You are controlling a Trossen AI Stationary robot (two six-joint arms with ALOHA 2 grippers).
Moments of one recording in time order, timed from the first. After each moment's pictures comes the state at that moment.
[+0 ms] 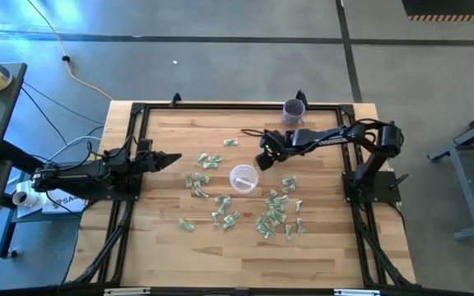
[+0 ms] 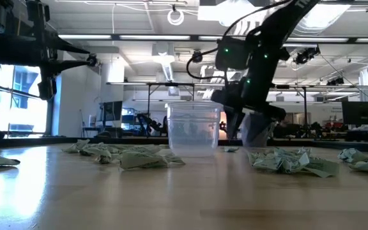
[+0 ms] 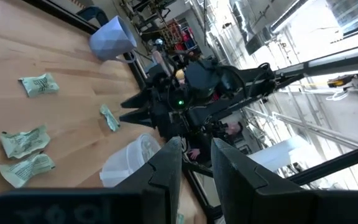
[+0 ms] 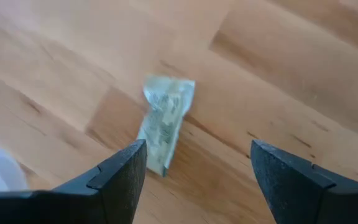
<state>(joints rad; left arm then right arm) 0.08 0.01 0.01 0.05 -0.20 -1.07 -0.28 1.73 0.99 -0.46 0.13 0.78</state>
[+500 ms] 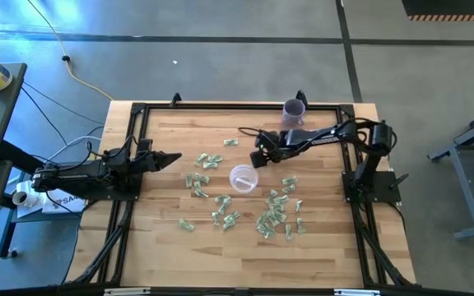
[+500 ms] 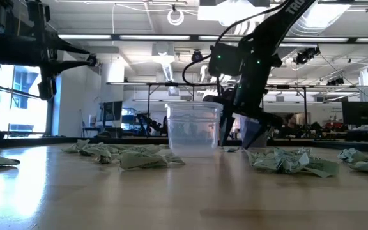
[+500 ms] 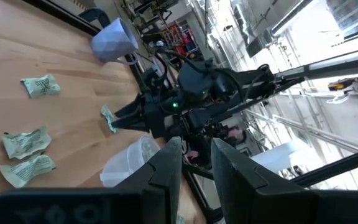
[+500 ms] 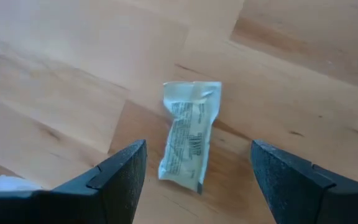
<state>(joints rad) 0.08 0.01 0.01 0.05 -0.21 -1.08 -0.28 1.82 1.03 -0.42 0.07 0.95</state>
